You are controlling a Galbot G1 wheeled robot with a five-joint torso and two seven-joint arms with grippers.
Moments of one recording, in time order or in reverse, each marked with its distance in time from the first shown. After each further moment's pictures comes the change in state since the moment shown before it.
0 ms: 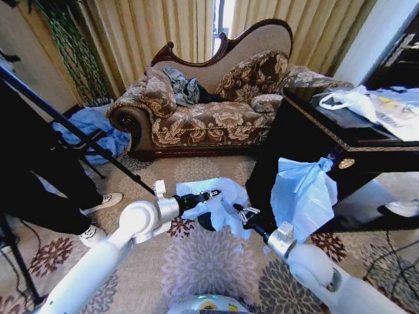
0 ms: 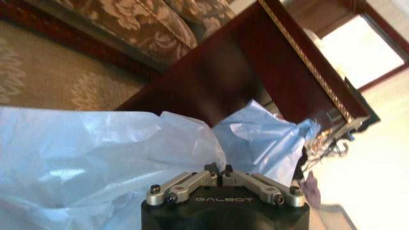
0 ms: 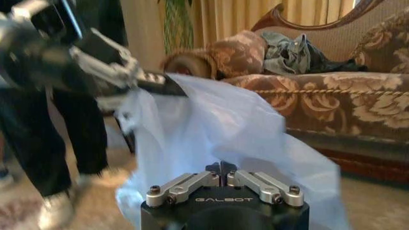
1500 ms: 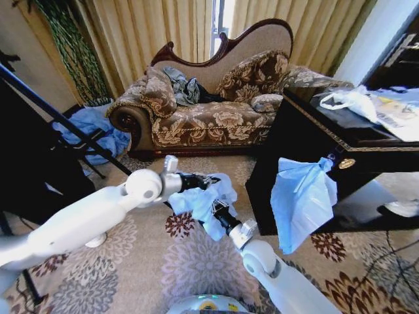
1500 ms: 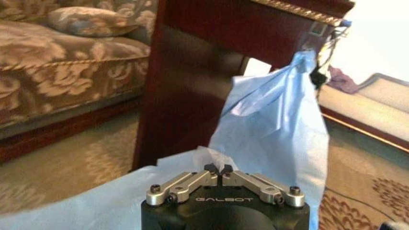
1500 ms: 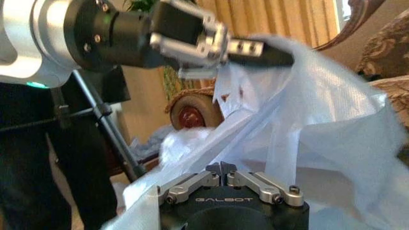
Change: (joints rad) left arm -0.746 0.192 0.635 0.178 0.388 -0.077 0.348; right arm 0.198 0.362 -0.241 -0.226 -0.123 0.130 0.046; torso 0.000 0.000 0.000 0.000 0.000
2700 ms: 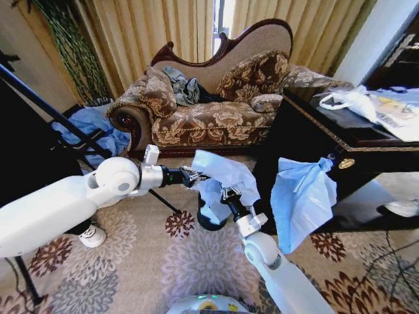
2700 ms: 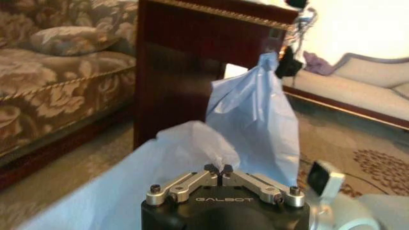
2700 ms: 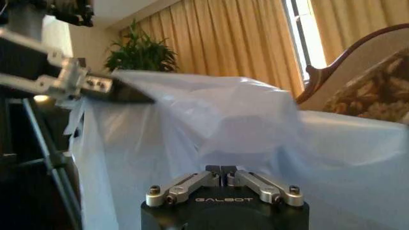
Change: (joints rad) left arm -0.051 0.284 -0.034 -0.101 0.029 -0.035 0.263; right arm 0.030 0.131 0.078 -0.080 -0.118 0.155 -0.005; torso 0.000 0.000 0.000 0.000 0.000
